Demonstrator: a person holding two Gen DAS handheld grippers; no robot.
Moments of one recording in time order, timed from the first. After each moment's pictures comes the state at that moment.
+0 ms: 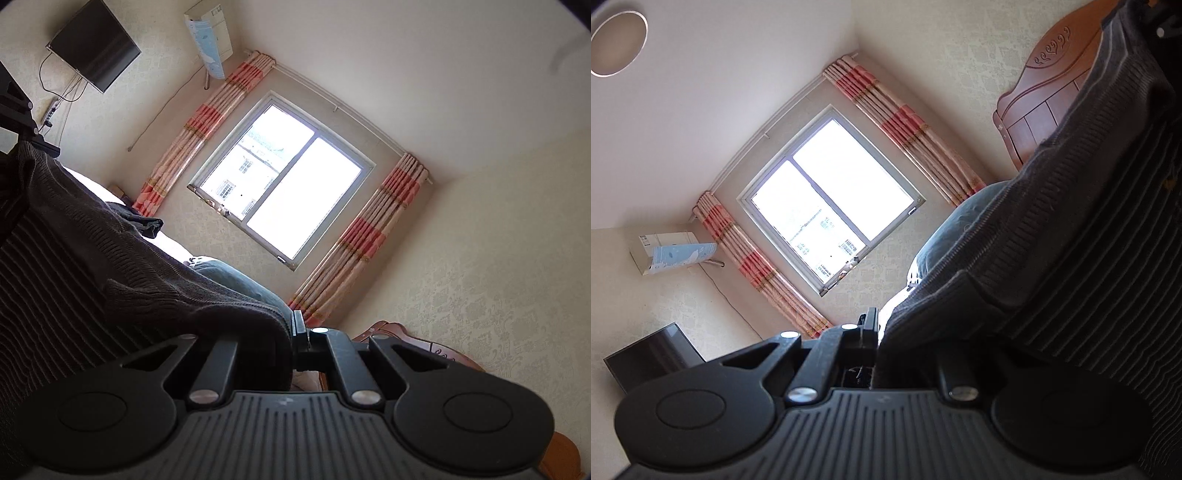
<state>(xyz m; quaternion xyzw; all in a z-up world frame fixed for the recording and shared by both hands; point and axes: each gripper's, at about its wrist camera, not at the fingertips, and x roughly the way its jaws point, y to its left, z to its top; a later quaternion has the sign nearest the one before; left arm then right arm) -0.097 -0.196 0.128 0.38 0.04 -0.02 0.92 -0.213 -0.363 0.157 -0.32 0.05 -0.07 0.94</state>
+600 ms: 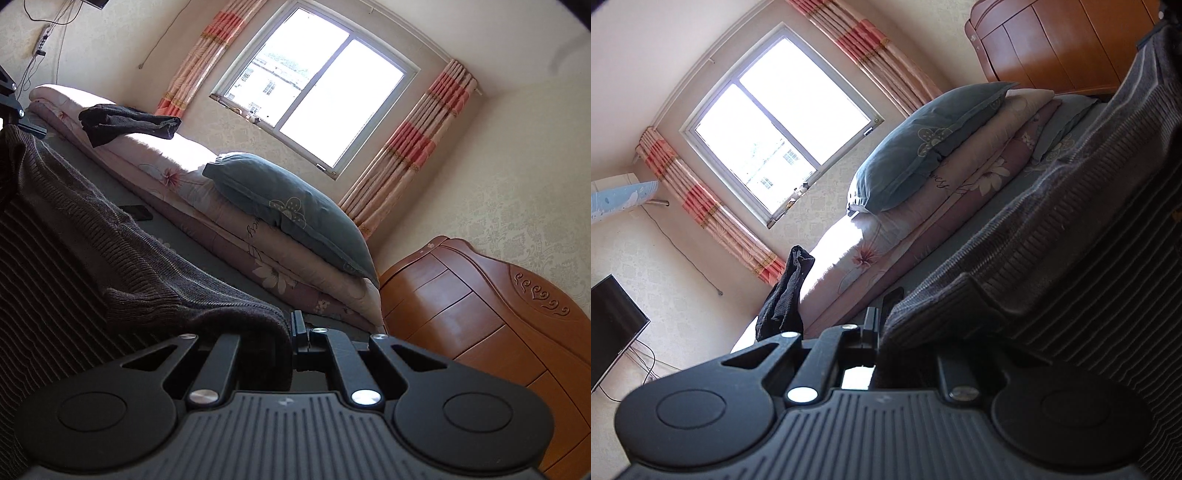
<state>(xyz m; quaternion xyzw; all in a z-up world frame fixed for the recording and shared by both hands) 0.130 -0.237 -0.045 0.37 0.18 -0.04 0.91 0.052 -0.396 0.001 -0.28 0.20 -0.06 0.94</state>
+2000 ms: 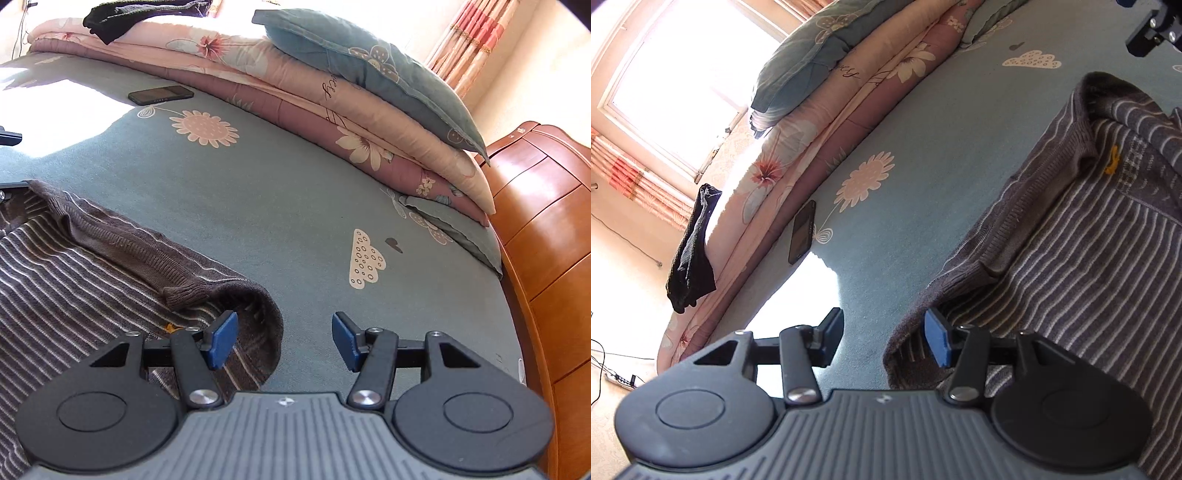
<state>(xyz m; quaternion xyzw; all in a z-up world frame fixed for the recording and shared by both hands) 0.184 -0.222 -0.202 0.43 0.29 -0.09 0.85 0.180 -0.414 -0.161 -0.20 0.38 -0.01 0.90</state>
